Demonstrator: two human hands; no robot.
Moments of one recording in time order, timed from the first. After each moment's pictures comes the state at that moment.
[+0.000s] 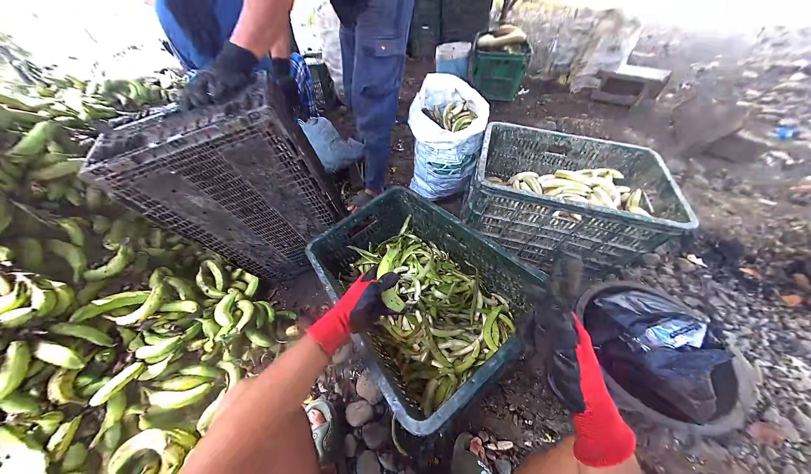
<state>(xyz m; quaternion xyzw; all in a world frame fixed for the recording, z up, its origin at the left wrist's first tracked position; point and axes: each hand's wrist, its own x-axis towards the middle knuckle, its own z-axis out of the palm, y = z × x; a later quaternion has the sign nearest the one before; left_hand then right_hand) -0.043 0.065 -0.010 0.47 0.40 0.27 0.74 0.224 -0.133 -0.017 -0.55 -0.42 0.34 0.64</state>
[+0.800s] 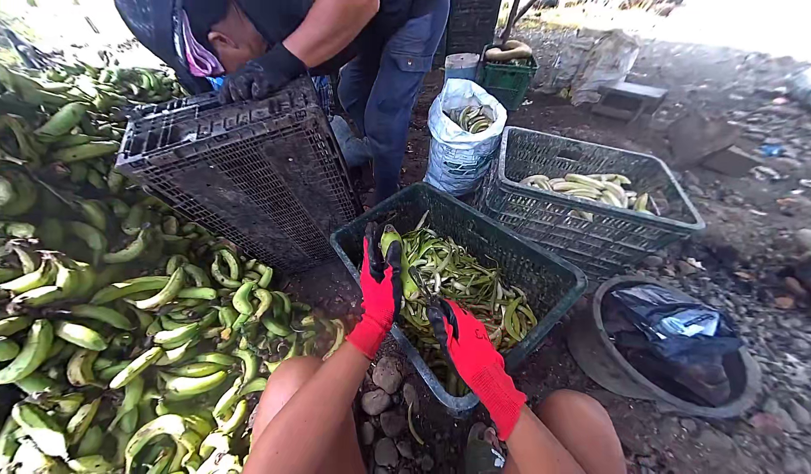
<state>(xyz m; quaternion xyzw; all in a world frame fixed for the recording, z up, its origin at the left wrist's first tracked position) -0.056 0.031 -0.004 0.56 0.44 0.57 0.41 0.065 -0.092 0.000 -0.73 -0.57 0.28 0.27</state>
